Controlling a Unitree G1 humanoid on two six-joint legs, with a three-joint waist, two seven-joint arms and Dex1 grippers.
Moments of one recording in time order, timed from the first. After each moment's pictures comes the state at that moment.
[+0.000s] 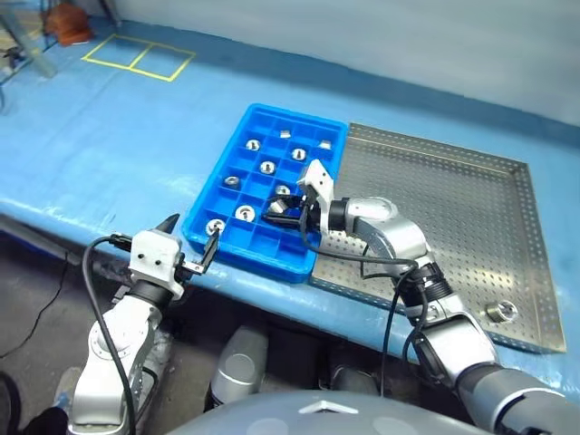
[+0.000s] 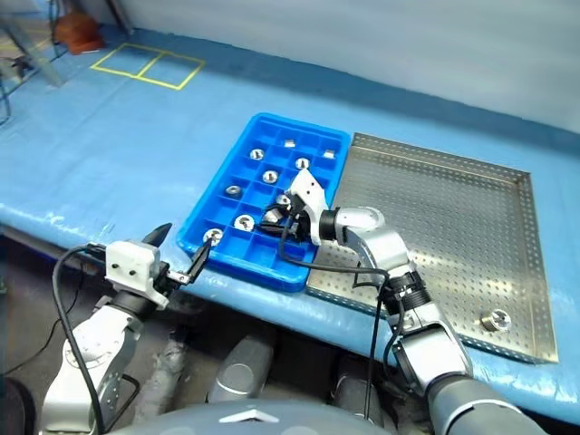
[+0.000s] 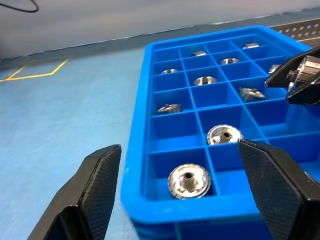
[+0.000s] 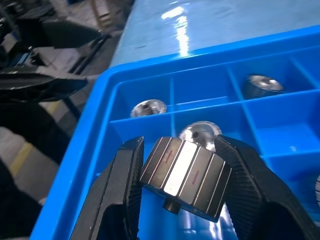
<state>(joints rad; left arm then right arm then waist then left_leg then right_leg) 0.34 0.32 0.06 -0.65 -0.10 0.33 -0.29 -0.55 -0.28 0.28 0.18 0.29 0.47 0.99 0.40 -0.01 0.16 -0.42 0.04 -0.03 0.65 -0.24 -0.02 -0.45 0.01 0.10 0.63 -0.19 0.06</state>
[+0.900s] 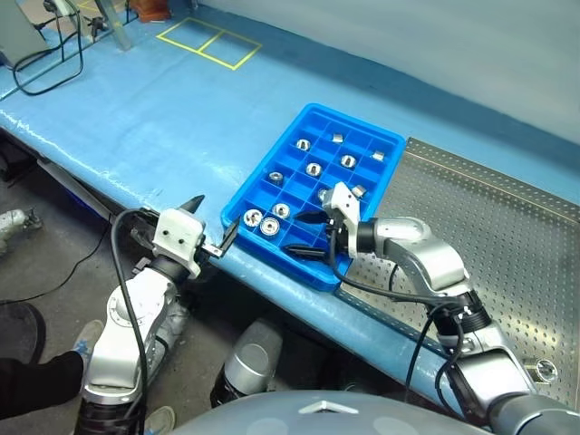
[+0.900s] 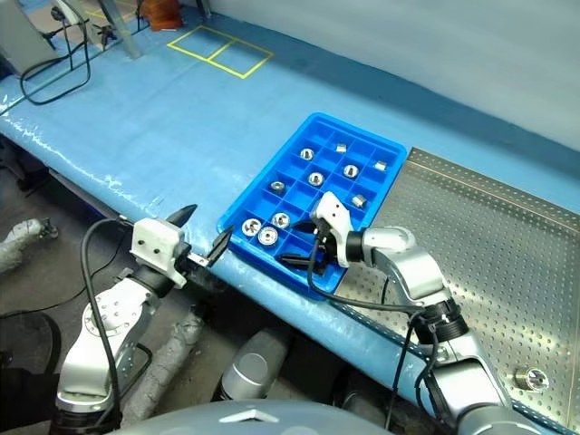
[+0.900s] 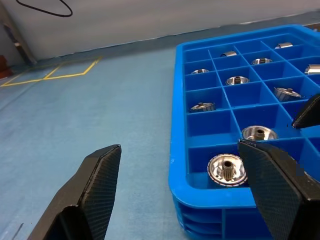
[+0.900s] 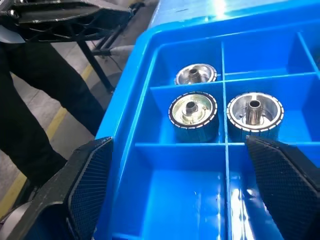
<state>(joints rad) 0.15 0.33 -0.01 -0.56 -0.10 0.35 -0.37 -0.36 -0.42 0.23 -0.08 0.32 0.59 0.95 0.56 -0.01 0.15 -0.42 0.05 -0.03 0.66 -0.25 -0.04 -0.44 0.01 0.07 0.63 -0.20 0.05</state>
